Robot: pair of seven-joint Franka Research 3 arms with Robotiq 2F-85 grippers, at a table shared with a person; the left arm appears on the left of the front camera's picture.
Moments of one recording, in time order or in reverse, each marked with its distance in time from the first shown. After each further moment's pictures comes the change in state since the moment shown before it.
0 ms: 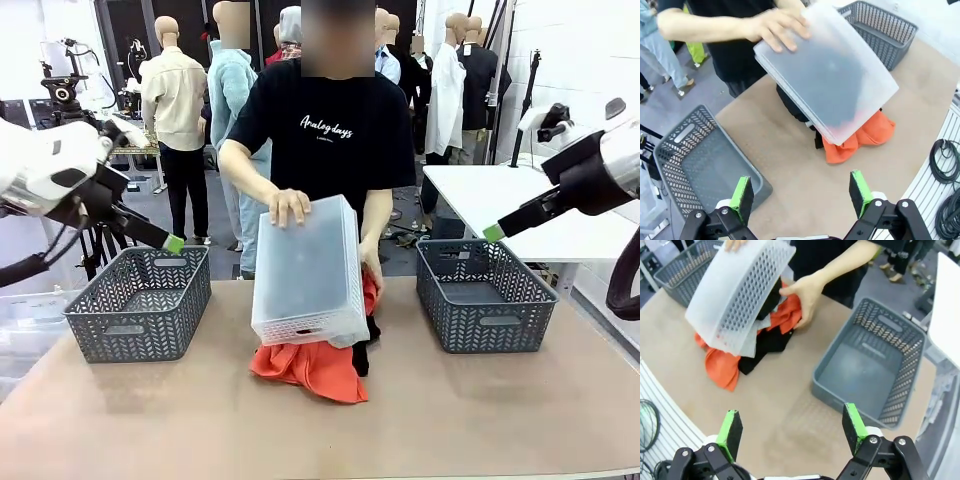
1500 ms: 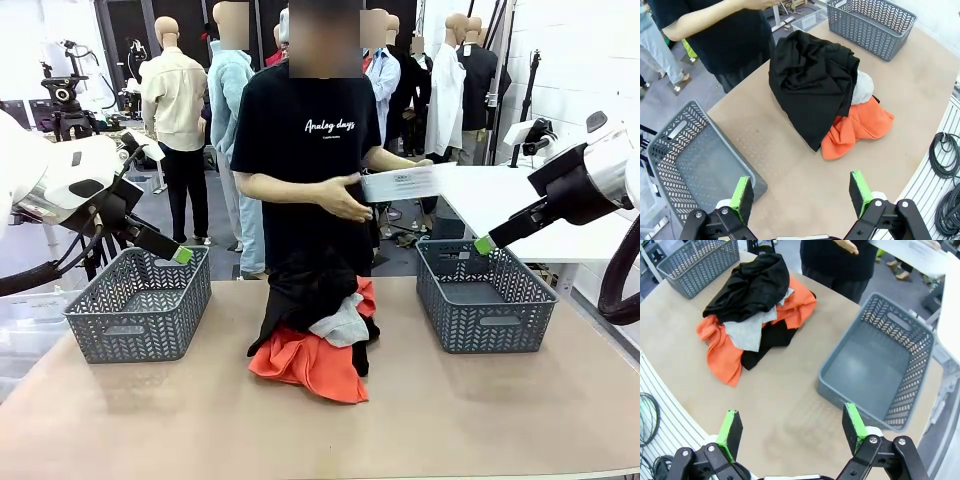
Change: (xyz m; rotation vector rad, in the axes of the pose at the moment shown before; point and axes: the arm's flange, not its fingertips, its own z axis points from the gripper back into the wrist) left arm -0.001 -0.008 -0.012 -0.011 0.032 -0.010; right arm -0.002 0.002 -0.015 0.023 0.026 0.016
